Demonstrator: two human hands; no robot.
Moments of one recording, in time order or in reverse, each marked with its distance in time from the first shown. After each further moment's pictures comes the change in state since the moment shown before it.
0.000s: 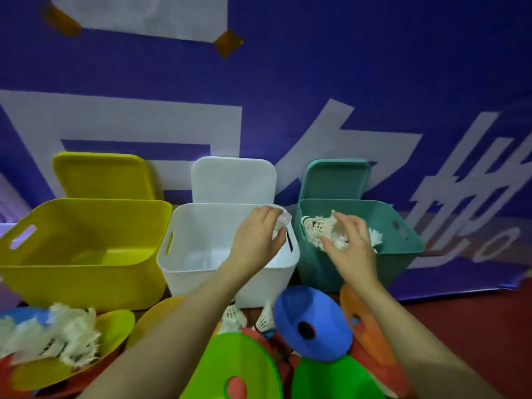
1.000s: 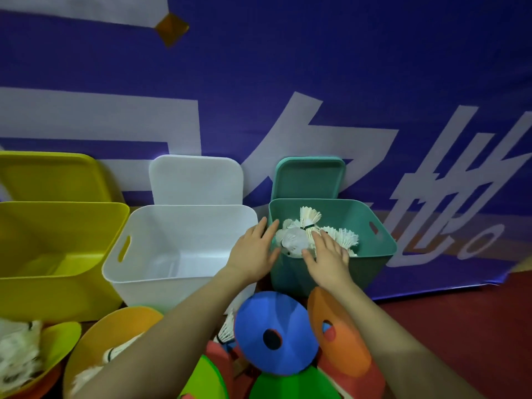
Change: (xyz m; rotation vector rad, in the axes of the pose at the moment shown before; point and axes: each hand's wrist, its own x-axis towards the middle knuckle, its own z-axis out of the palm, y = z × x) left_hand 0.022 0.041 0.087 0.023 -0.481 -0.172; right_hand 0.023 0.076 -0.001 -0.417 -0.453 0.180
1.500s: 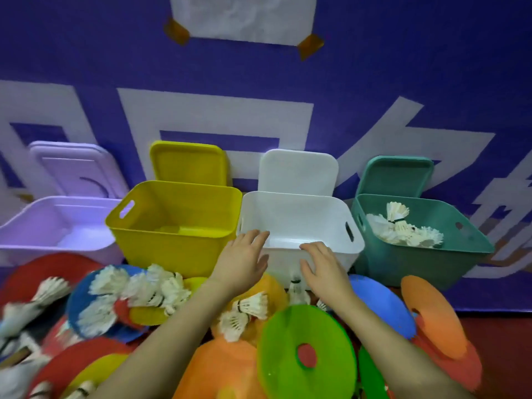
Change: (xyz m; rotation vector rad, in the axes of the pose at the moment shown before) left_hand -0.200 -0.154 -0.113 0.156 0.071 -0.117; right_hand -0.116 -0.212 0.063 0.224 -0.016 -0.364
